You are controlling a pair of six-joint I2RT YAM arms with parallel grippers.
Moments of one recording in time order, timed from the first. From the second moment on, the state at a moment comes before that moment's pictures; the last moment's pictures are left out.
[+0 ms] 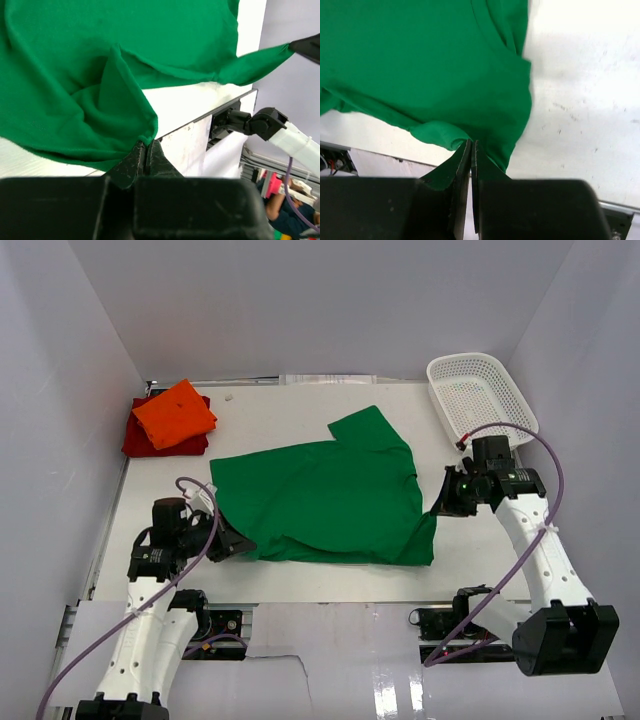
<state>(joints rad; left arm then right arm) -0.03 0.58 0.50 -0.75 0.72 -0.53 0.09 1.04 0.95 -1.00 -0.30 0.26</state>
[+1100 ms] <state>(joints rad) -0.03 0.66 0.80 -1.21 0.23 -0.68 0.18 1.51 1.37 -0.84 -0.33 0.23</state>
